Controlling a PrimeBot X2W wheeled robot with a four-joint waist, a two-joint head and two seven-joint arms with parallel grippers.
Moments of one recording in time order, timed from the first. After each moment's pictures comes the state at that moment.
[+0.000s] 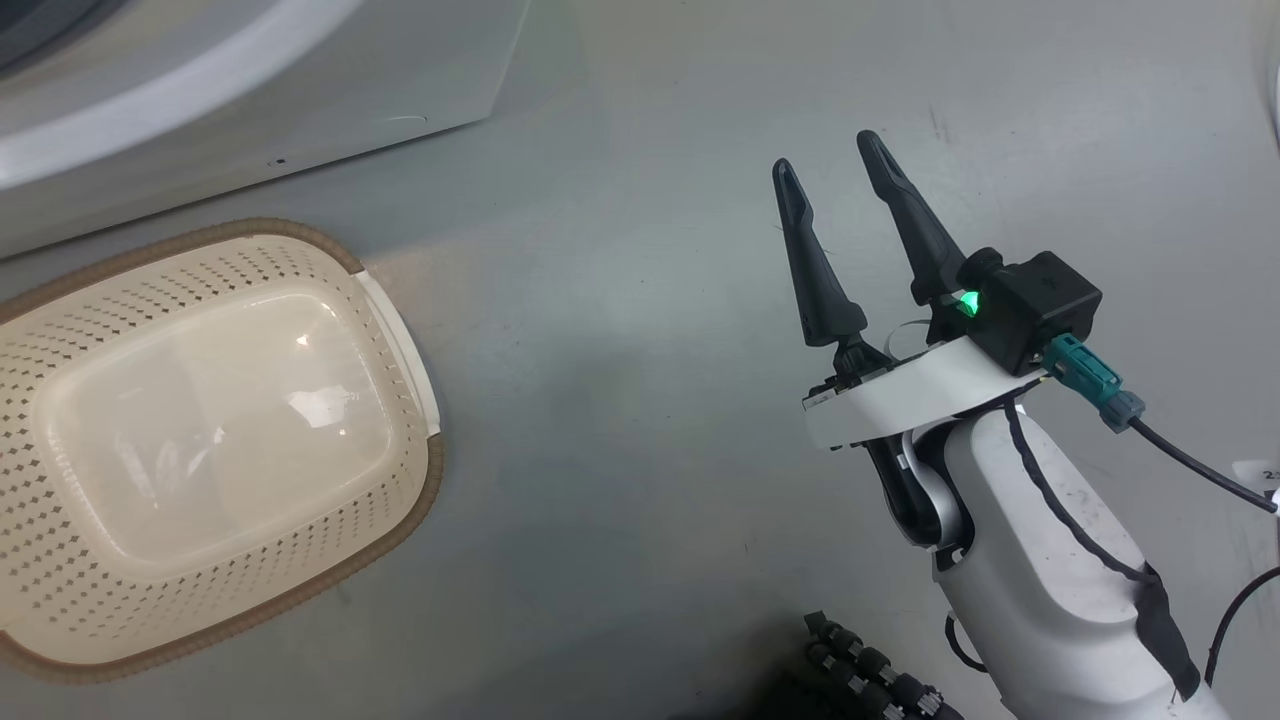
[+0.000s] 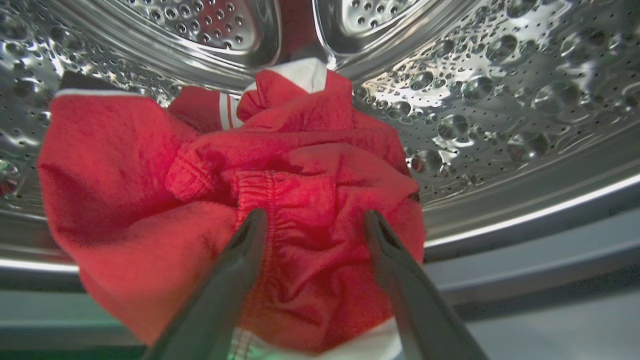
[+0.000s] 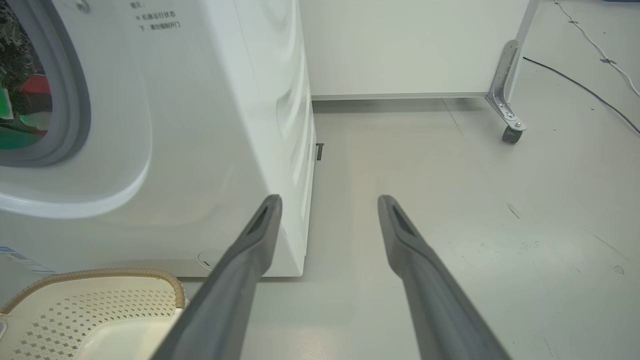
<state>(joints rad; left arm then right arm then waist) -1.11 0.40 -0.12 0.72 -0.40 0.03 0.20 -0.47 -0.05 0.43 0.17 0.41 -0.03 -0.26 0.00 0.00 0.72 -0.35</state>
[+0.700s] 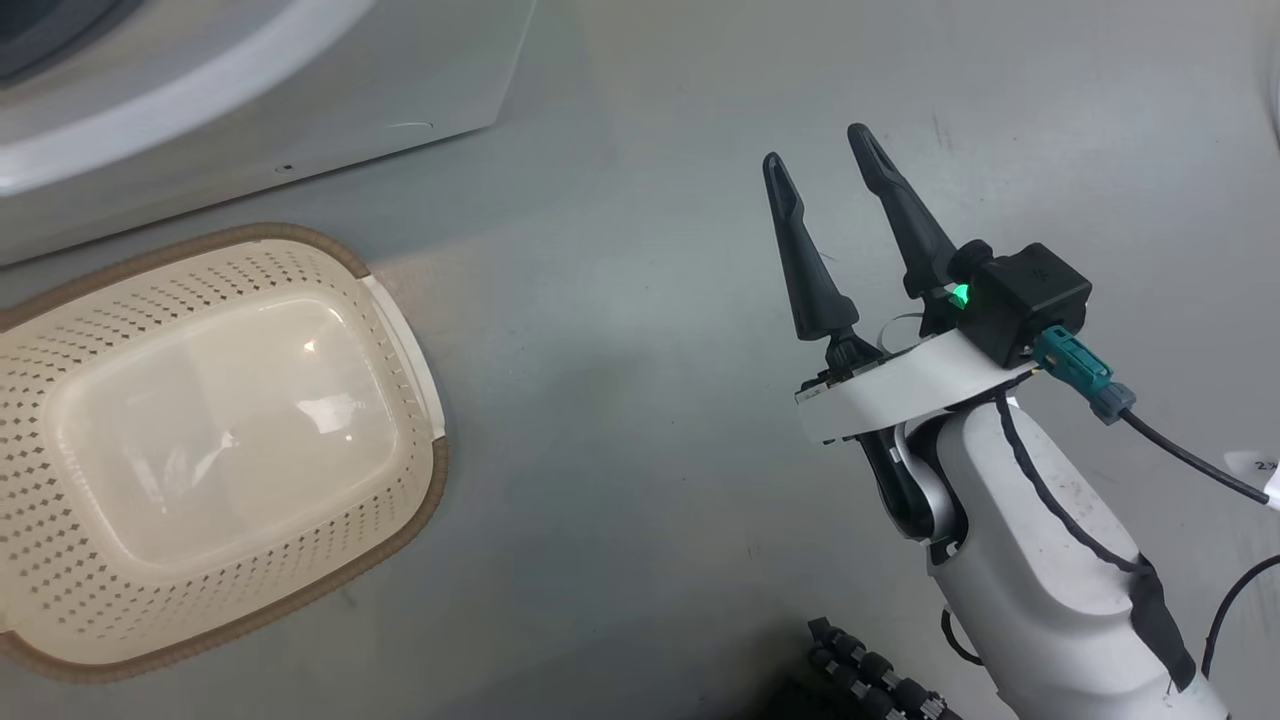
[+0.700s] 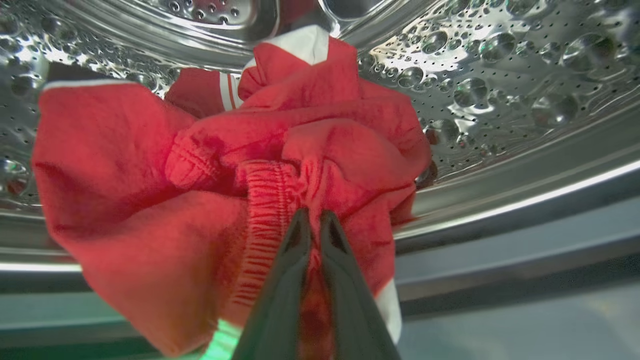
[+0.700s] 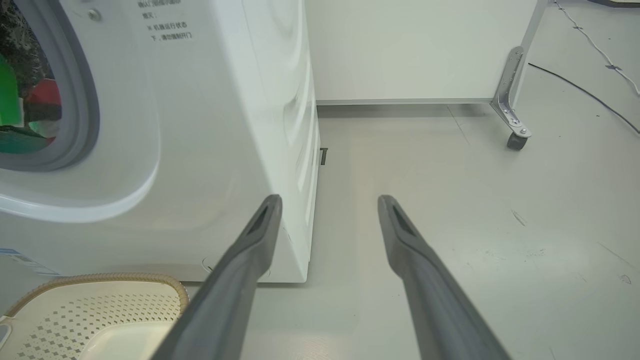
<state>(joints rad) -1.17 0.40 -0.17 0.83 -0.35 0.04 0.27 -0.49 -0.05 0.45 0.18 0.41 -0.04 -0.26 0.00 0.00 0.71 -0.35</state>
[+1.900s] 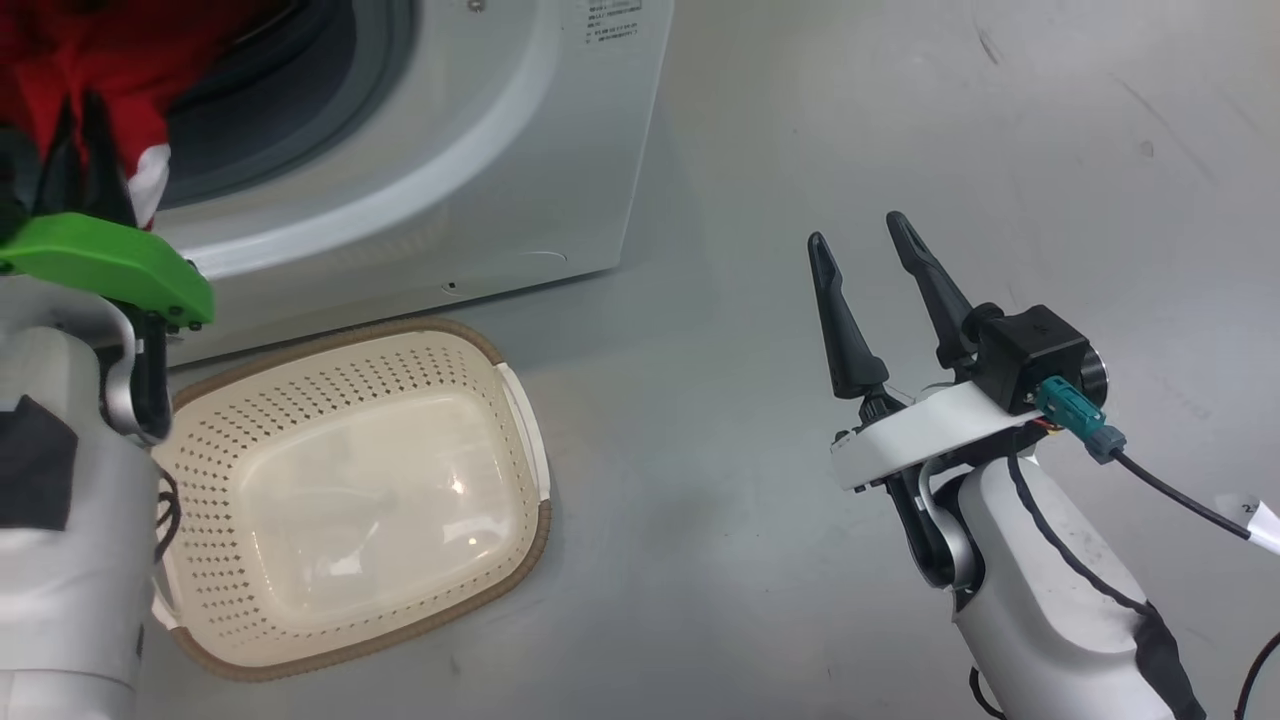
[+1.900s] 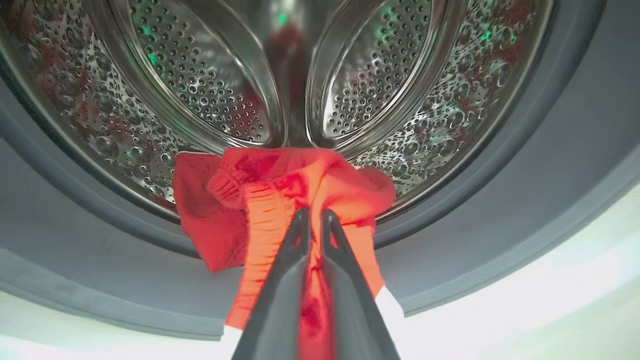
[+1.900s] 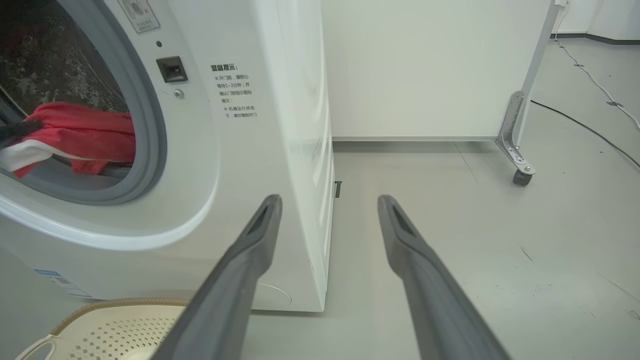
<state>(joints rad) -0.82 0.21 -0.13 0.77 -0.45 -0.02 -0.21 -0.41 -0.05 0.39 0.27 0.37 -0.04 -0.26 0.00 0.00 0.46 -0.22</state>
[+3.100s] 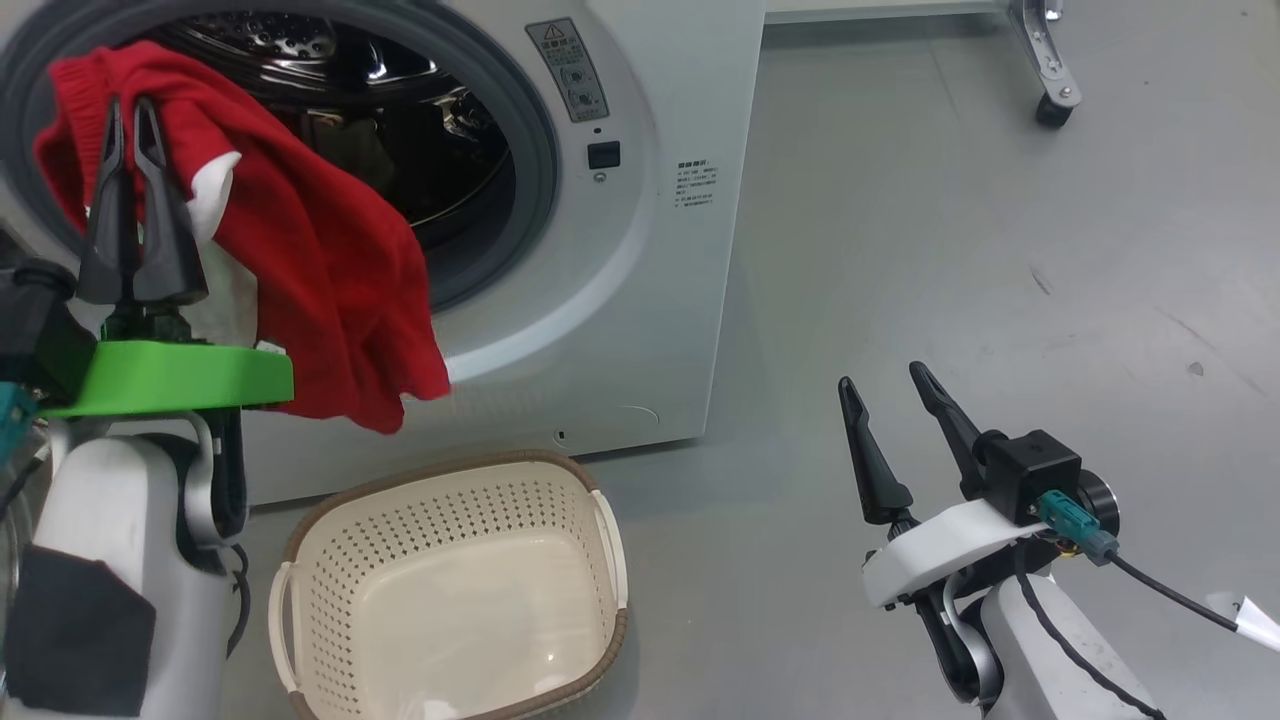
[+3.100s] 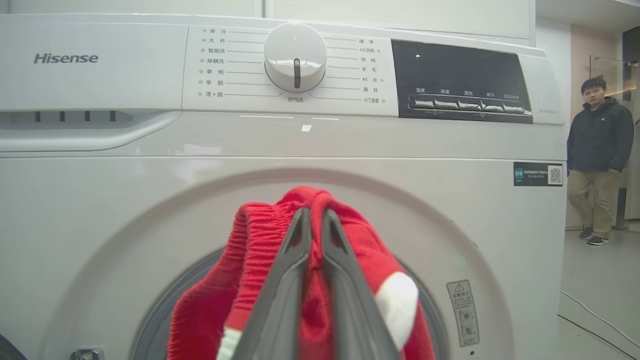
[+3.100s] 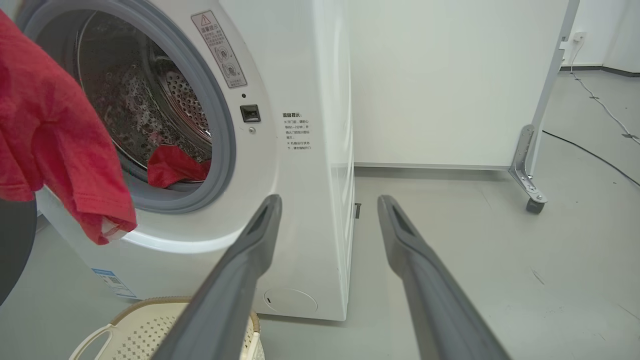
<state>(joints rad) -0.46 0.14 -0.09 0.11 -0.34 0.04 -0.26 -0.21 -0.05 0.32 0.33 0.32 0.01 -0.26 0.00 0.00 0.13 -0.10</state>
